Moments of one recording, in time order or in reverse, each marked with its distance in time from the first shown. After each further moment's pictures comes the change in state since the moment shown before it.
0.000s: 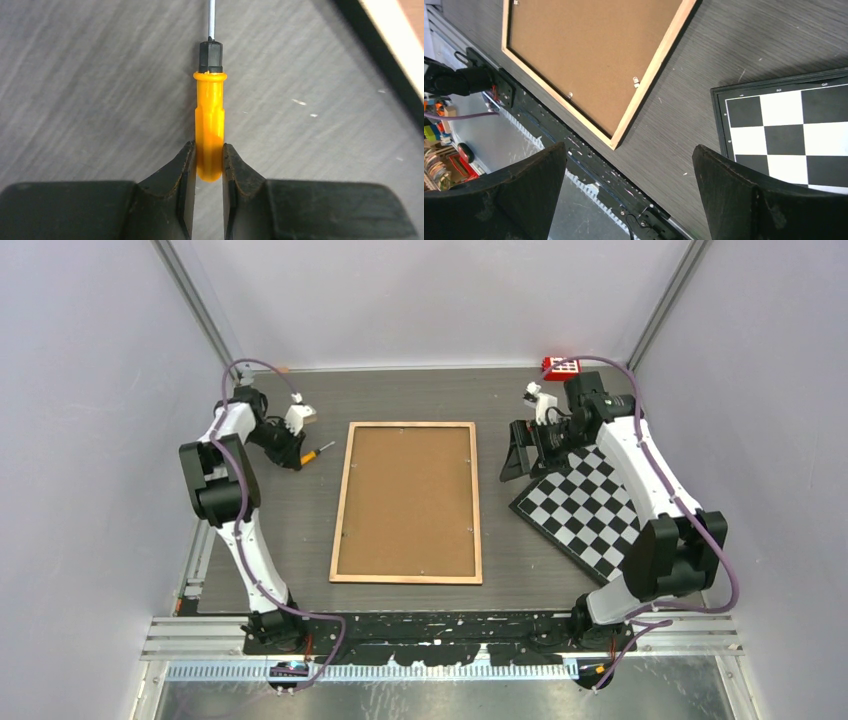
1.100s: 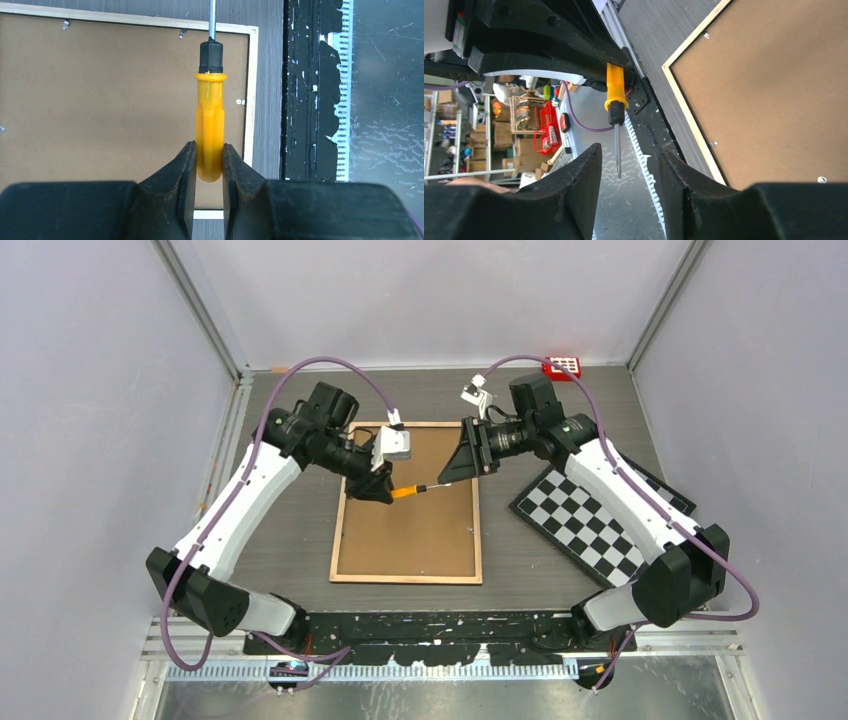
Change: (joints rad) left arm -0.715 -0.757 -0.138 -0.351 0.261 -0.183; right arm 0.351 -0.127 -0.095 0.513 -0.344 0.488
